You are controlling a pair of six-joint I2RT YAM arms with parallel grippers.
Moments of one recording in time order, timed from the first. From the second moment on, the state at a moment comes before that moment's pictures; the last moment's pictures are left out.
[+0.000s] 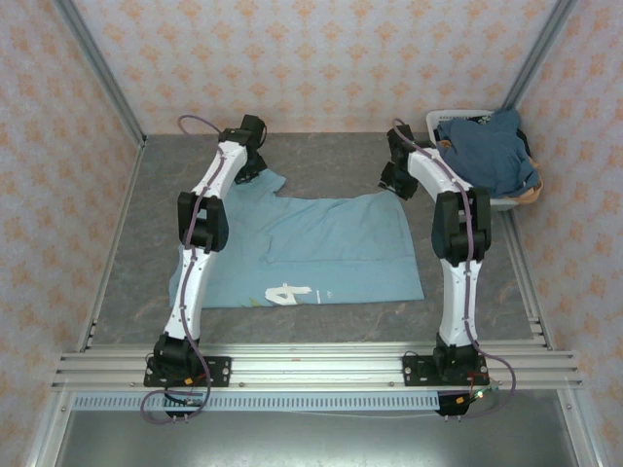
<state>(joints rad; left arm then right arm) -0.14 2.71 2.61 -1.16 -0.19 -0.73 0.17 2.25 1.90 -0.93 0.05 0.68</state>
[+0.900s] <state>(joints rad) -0.13 2.67 2.61 -1.18 -0.13 -0.75 0.16 2.39 2.06 -0.99 0.10 0.67</state>
